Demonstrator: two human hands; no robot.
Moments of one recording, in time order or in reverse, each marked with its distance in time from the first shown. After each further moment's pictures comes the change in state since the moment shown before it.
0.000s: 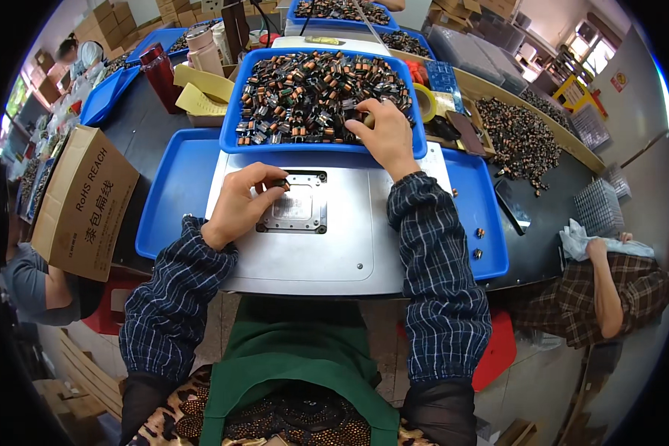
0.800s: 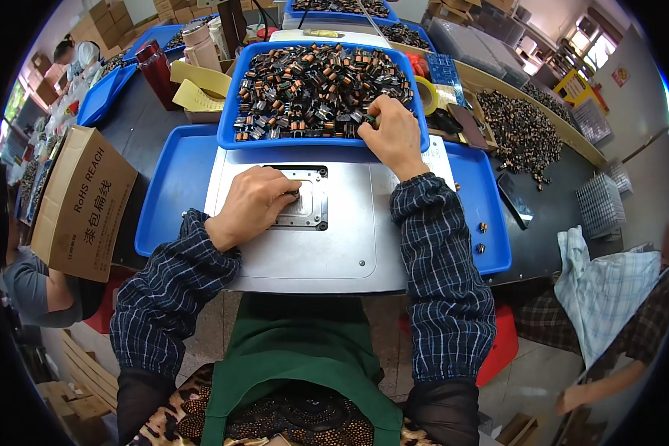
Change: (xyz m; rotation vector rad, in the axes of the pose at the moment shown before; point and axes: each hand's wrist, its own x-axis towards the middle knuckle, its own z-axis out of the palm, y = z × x) left_hand 0.003 0.001 0.006 0.459 -0.147 0.359; right_hand -0.009 -0.006 -0.008 0.001 -0.073 0.187
